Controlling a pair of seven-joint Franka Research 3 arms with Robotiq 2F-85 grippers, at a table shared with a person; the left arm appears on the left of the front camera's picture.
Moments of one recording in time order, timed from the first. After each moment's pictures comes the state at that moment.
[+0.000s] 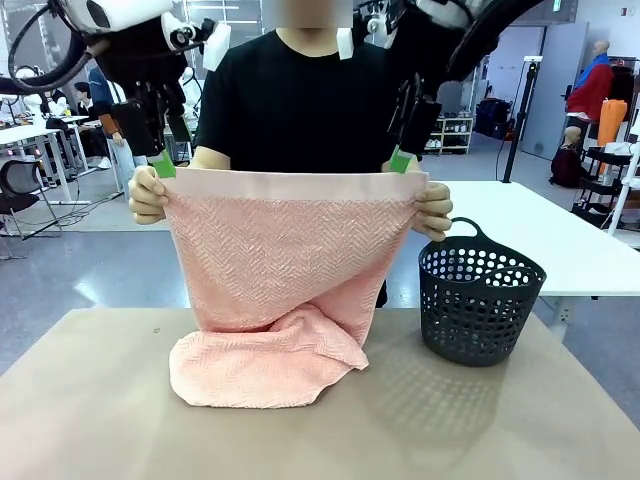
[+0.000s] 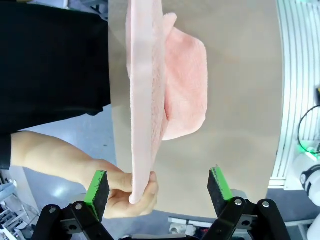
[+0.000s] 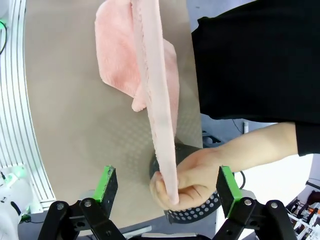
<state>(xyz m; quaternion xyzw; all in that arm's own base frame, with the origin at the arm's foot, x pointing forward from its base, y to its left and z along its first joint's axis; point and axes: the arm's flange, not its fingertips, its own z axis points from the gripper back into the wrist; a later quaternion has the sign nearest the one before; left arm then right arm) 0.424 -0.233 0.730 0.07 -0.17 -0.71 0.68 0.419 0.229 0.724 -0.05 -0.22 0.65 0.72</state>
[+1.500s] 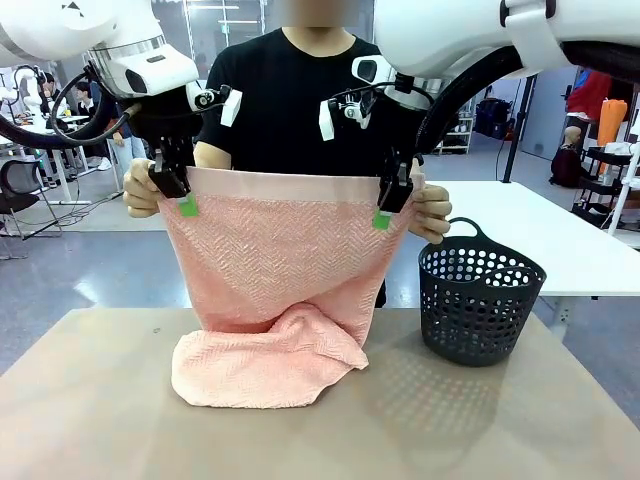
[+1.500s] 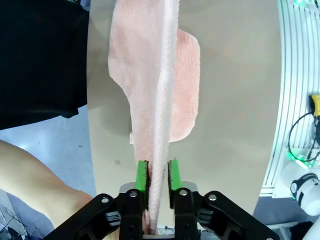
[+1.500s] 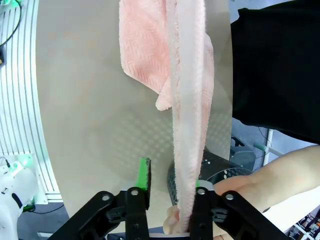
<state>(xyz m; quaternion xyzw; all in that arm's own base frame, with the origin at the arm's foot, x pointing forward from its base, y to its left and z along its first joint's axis) 0.466 -0.233 0.668 0.02 -0.13 -0.70 0.70 0.444 0.247 0.648 -0.02 -0.15 0.68 0.71</state>
